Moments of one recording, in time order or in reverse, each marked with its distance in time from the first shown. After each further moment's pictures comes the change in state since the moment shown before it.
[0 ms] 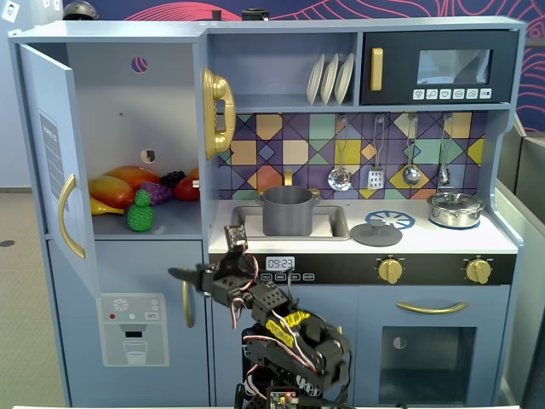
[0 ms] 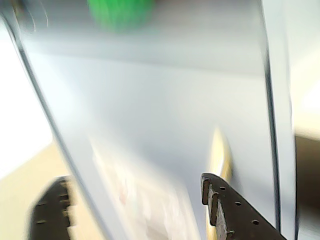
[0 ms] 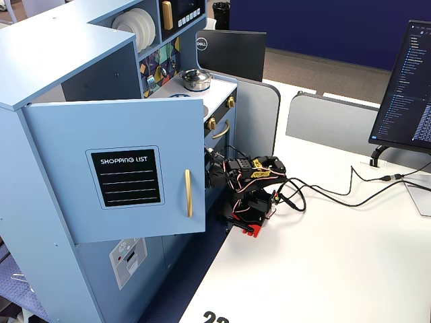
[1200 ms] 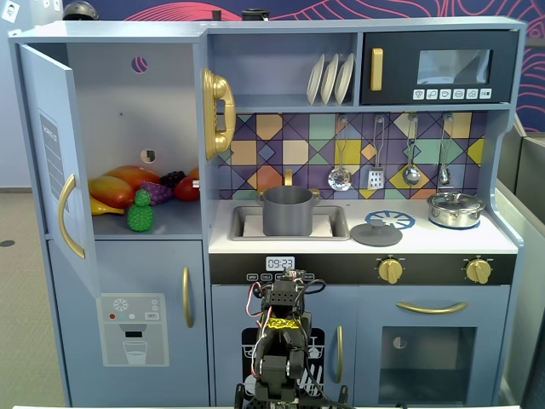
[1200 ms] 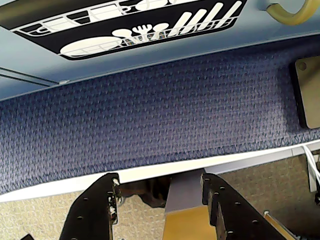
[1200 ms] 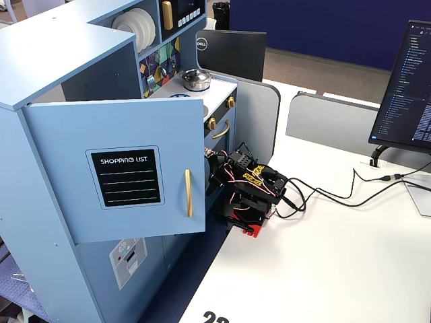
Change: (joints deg) arm 50.5 4.9 3.1 71.5 -8.0
